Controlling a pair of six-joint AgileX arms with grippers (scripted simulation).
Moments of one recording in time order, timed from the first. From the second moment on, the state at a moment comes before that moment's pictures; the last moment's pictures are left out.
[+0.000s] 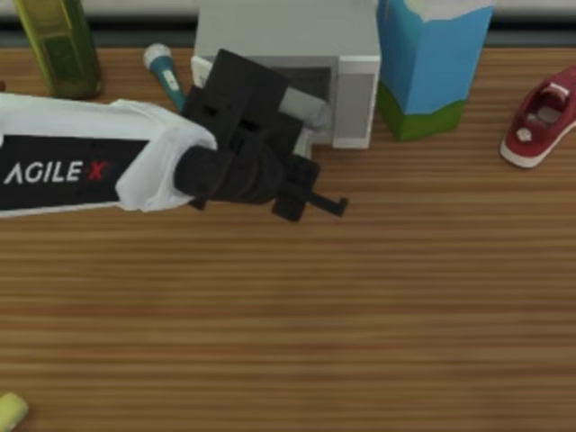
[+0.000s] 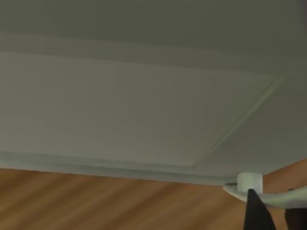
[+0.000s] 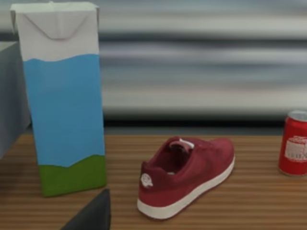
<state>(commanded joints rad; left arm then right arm) -0.60 1.89 1.15 -0.11 0.01 -0.02 0.00 0.00 0.00 0.00 0.00 0.00</state>
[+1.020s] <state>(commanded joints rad) -0.58 1.87 1.12 -0.11 0.05 0.02 0.00 0.00 0.00 0.00 0.00 0.00</state>
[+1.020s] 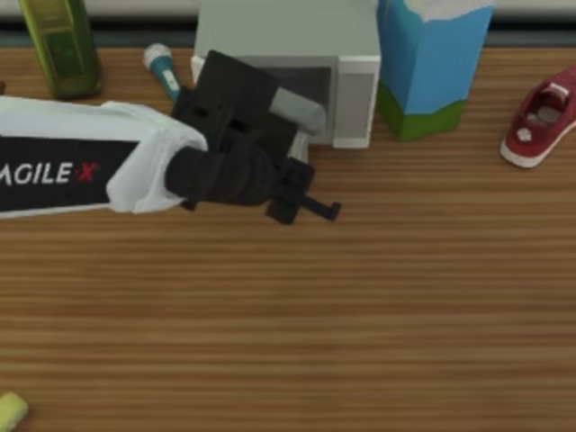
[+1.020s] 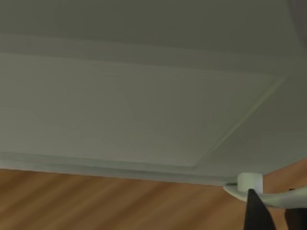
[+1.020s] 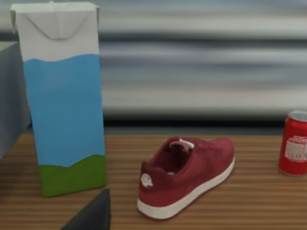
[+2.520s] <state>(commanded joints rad) -0.58 1.87 1.11 -0.11 0.07 0.03 0.00 0.00 0.00 0.00 0.00 0.00</state>
